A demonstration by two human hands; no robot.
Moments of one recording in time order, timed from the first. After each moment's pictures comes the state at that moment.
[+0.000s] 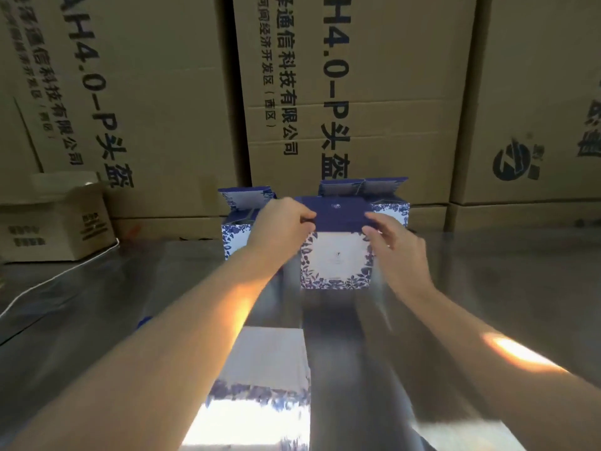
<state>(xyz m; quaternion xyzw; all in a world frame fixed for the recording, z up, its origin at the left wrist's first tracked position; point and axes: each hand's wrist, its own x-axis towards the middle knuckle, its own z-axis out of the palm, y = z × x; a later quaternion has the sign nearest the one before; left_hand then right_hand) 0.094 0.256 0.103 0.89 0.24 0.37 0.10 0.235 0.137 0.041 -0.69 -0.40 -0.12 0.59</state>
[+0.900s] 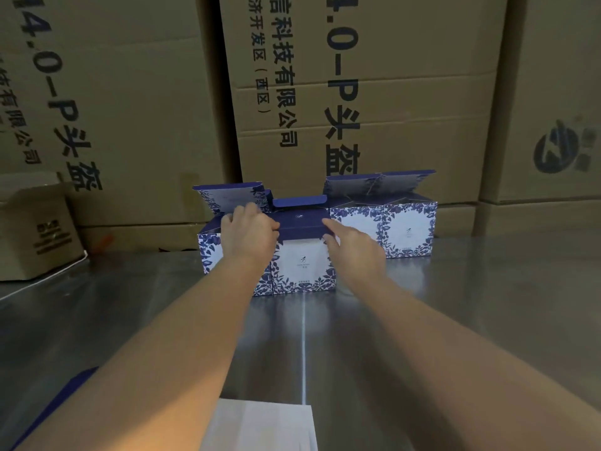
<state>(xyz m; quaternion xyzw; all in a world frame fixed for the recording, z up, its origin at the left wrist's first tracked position) 0.160 0.391 0.057 0.87 0.38 0.29 -0.10 0.293 0.287 0.014 -0.82 -0.42 -0.18 0.35</state>
